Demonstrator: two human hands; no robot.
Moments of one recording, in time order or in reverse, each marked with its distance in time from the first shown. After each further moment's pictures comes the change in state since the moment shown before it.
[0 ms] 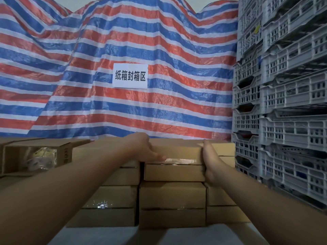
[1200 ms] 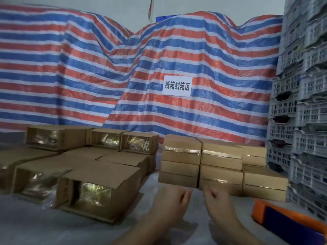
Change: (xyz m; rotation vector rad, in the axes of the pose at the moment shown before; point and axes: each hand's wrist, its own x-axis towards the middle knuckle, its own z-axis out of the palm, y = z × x) left_hand -0.313 -0.063 0.040 -0.344 0.256 0.121; right_hand -0.294 0.112 0.088 -0.511 0.003 -0.526
